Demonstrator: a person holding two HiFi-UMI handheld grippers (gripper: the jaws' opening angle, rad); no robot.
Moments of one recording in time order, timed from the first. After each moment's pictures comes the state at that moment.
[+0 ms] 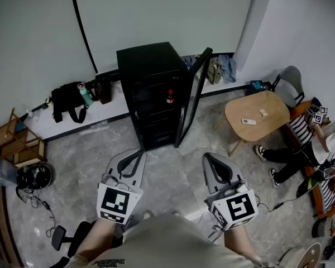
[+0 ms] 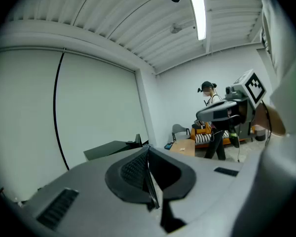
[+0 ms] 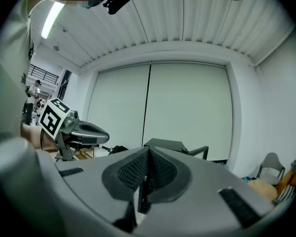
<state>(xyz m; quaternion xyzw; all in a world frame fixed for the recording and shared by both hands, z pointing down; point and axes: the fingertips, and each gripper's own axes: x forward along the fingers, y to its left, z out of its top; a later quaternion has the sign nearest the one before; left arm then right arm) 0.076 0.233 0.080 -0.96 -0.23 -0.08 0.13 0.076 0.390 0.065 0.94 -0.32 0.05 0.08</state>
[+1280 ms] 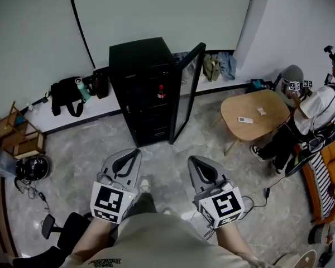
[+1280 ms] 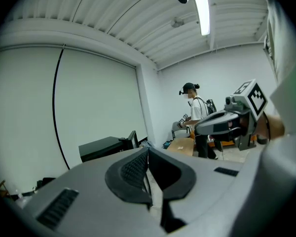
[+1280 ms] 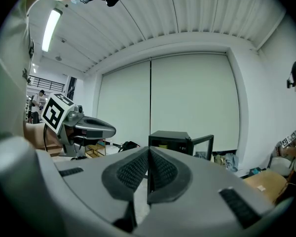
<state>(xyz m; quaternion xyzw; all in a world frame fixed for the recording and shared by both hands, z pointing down) 0.065 0.315 0.103 -0.96 -0.21 -0.11 0.12 0.070 0.448 0.111 0.92 -0.38 0.08 0.06</state>
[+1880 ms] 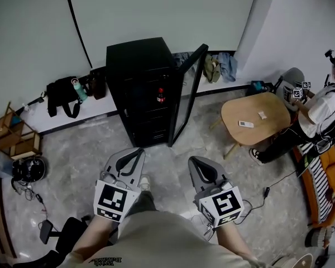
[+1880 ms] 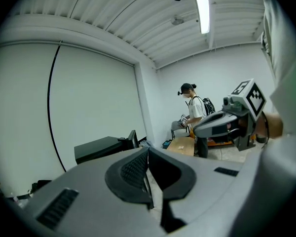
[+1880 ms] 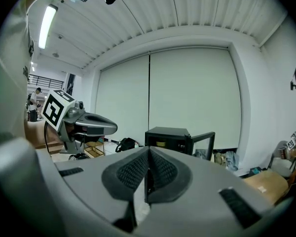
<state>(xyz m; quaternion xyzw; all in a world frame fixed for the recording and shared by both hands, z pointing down) 0.129 0.311 0.114 -0.96 -0.22 -0.11 0.12 0.132 0.436 0.130 0.92 -0.38 0.11 0.07</state>
